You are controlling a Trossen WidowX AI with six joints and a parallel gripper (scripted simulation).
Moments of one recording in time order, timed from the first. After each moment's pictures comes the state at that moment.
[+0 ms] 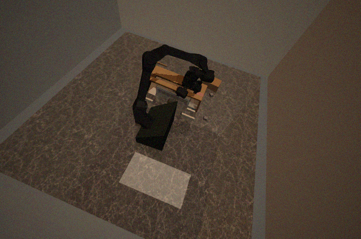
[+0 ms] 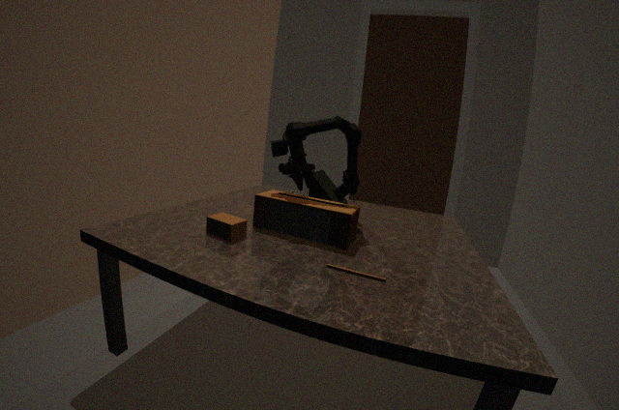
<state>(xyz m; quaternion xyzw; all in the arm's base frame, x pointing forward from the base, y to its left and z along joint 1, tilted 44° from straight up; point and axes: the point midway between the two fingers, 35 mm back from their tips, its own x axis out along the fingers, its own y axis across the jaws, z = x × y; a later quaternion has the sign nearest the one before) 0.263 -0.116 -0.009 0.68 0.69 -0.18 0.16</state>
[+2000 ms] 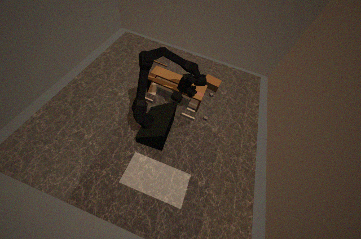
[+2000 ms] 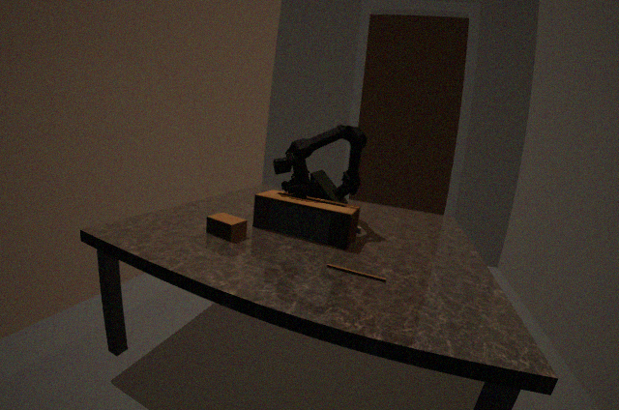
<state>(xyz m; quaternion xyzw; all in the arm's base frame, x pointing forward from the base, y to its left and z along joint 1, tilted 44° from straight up) 0.270 -0.050 -0.042 0.67 0.70 -0.18 0.16</state>
